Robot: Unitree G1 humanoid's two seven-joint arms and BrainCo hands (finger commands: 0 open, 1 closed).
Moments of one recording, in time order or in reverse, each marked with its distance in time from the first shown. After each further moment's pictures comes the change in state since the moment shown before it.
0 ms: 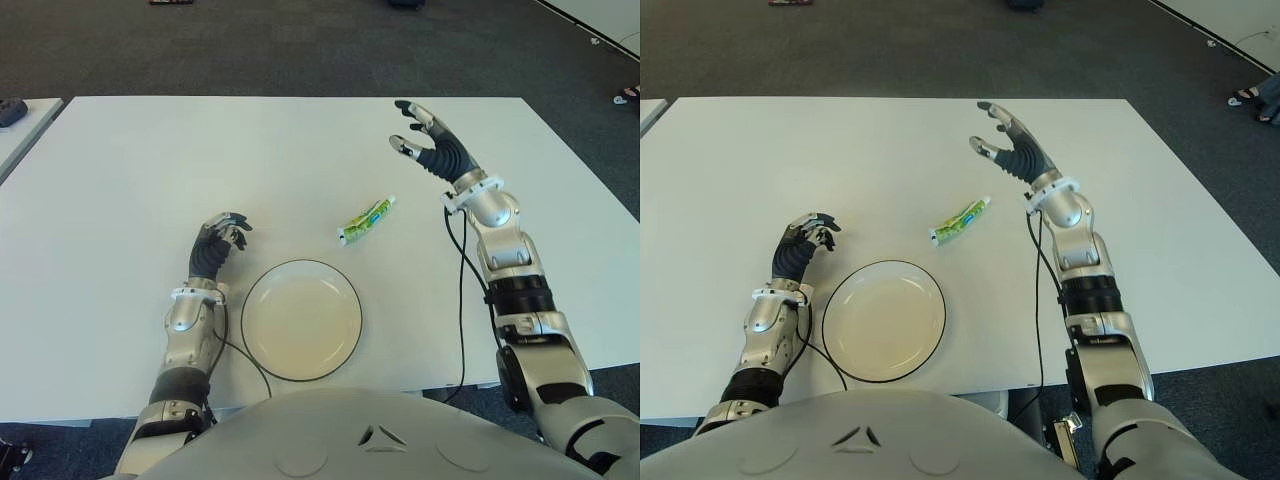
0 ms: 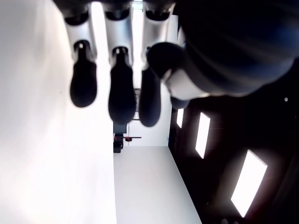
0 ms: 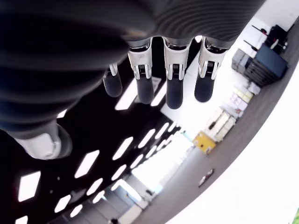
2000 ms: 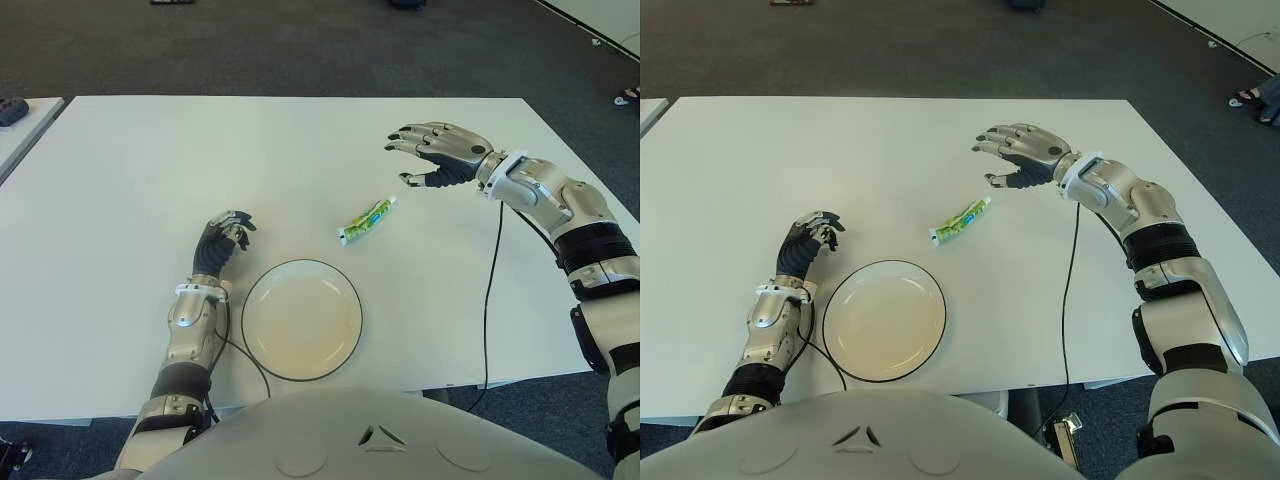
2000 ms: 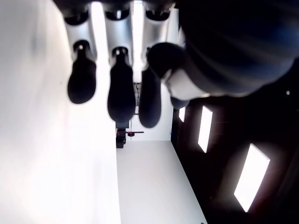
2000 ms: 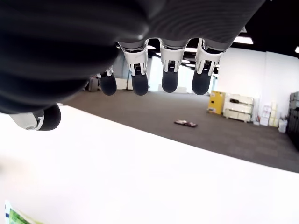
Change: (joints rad) left arm -0.016 0.006 -0.014 0.016 0.019 0.000 0.000; right arm -0.216 -0.385 0.367 0.346 -0.593 -0.541 -0.271
